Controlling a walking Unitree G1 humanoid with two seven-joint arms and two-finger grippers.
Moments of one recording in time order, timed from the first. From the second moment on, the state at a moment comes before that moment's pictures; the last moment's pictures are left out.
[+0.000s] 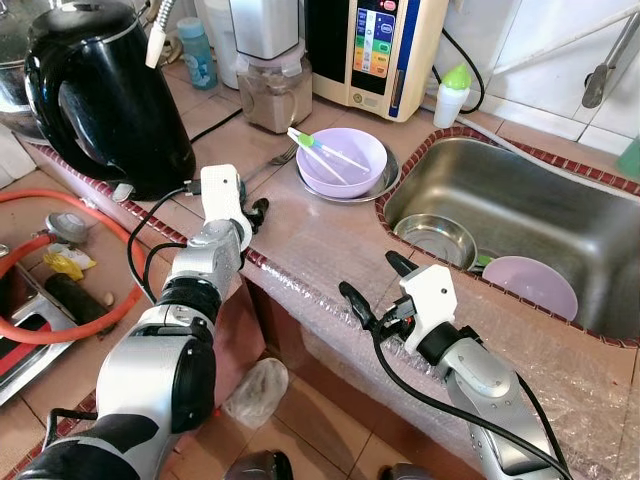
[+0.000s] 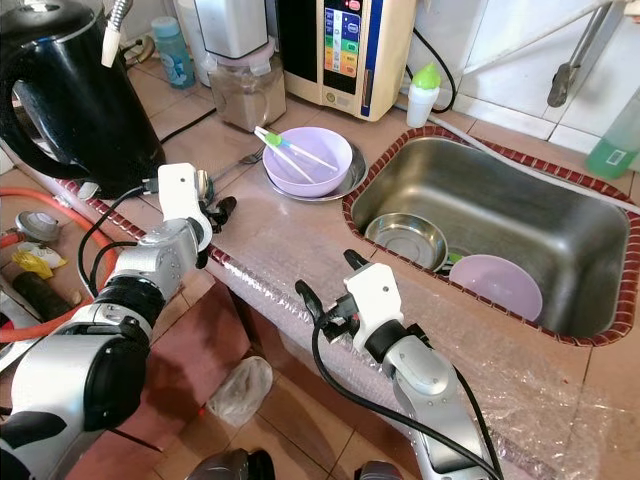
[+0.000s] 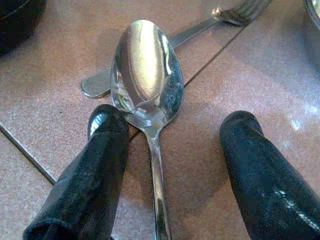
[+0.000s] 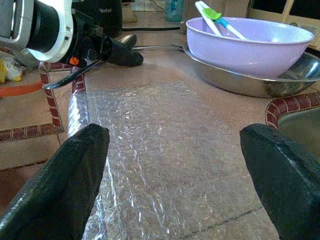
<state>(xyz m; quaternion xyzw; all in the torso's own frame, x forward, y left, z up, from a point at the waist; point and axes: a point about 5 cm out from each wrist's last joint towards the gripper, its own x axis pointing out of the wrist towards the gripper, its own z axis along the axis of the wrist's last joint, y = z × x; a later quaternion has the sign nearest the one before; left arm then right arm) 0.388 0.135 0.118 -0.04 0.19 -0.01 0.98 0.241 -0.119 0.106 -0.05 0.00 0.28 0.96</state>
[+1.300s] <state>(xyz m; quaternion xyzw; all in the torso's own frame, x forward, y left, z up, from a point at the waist) 0.386 0.112 0.115 -0.03 0.17 -0.09 0.98 0.241 -0.120 0.106 -0.05 0.00 0.27 0.96</state>
